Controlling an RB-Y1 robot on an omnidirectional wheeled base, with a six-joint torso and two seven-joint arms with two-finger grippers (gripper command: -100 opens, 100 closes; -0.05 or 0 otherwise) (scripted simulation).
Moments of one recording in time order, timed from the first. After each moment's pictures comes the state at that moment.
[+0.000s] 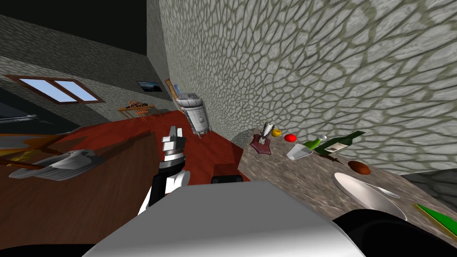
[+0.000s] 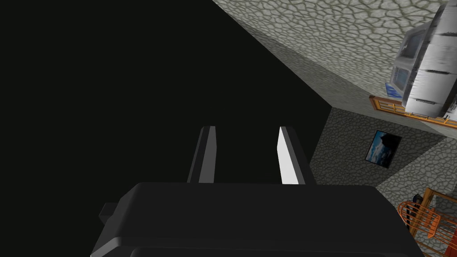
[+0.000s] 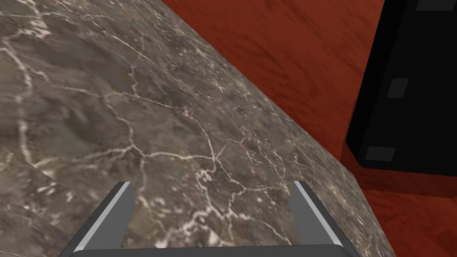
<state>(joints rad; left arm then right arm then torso) 0.52 0.04 0.00 -2.38 0.09 -0.40 -0.15 0.87 -1.39 0.55 -0.81 0.14 -0.57 0.28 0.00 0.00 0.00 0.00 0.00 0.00</state>
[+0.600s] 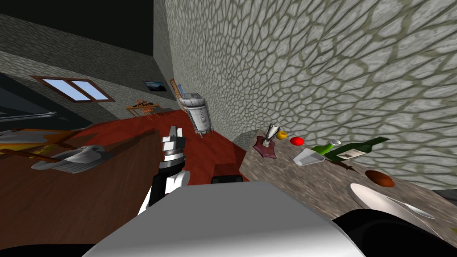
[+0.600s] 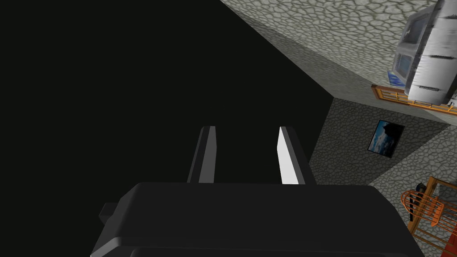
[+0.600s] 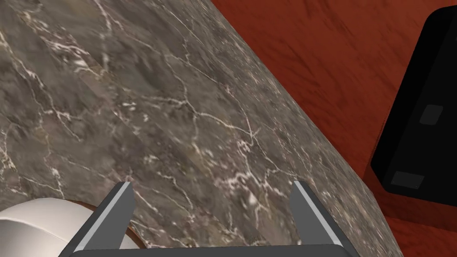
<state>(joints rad) 0.52 0.04 0.00 -2.38 0.09 -0.40 -0.15 0.87 -1.46 0.57 -0.74 0.14 -0.58 0.30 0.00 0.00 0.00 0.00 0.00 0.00</state>
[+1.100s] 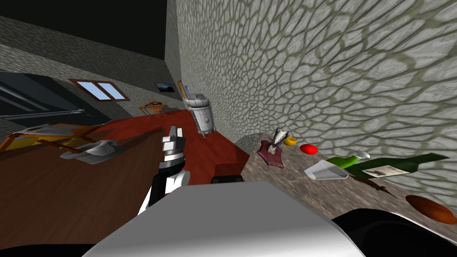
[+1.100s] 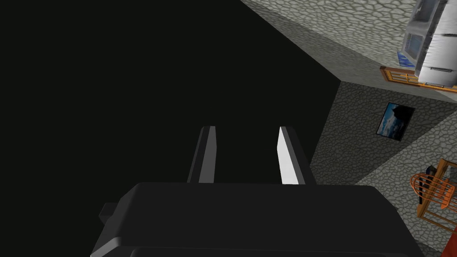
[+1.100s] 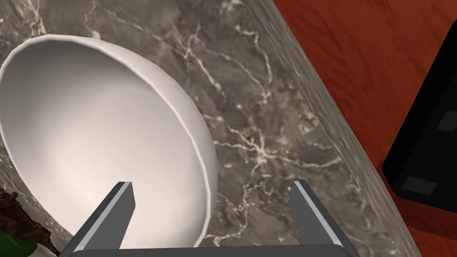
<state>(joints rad) 0.52 0.04 0.00 -2.38 0.09 -0.40 -0.15 0.81 -1.49 0.60 -0.68 0.14 -0.60 0.32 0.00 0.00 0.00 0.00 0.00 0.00</state>
